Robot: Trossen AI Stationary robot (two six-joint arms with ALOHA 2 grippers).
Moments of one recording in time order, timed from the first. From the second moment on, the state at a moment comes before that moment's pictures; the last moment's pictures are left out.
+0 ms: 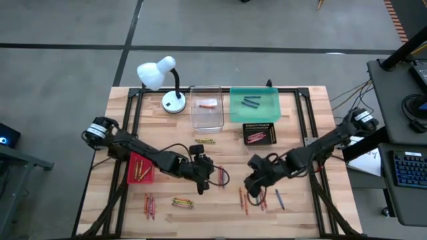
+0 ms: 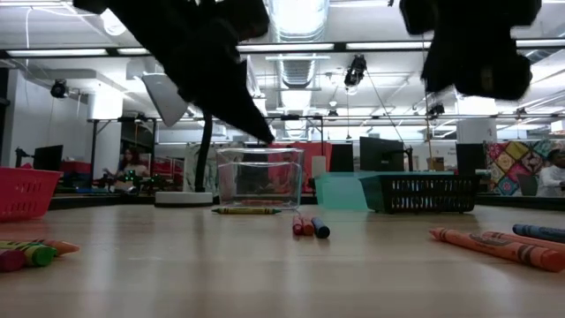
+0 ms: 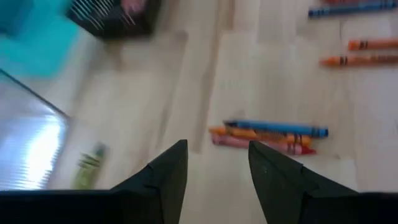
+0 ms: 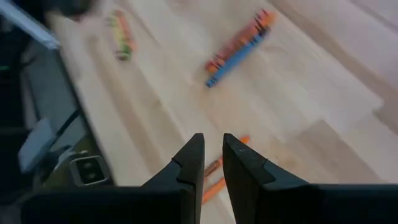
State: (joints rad) left arm -0.36 1.74 1.05 -0.19 -0.49 -0.28; right arm 0.47 1.44 0.93 -0.37 0.18 1.19
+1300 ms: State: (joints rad) left arm -0.45 1.16 0.81 -0.35 -0.75 -0.27; right arm 0.56 1.65 1.22 -1.22 -0.18 1.48
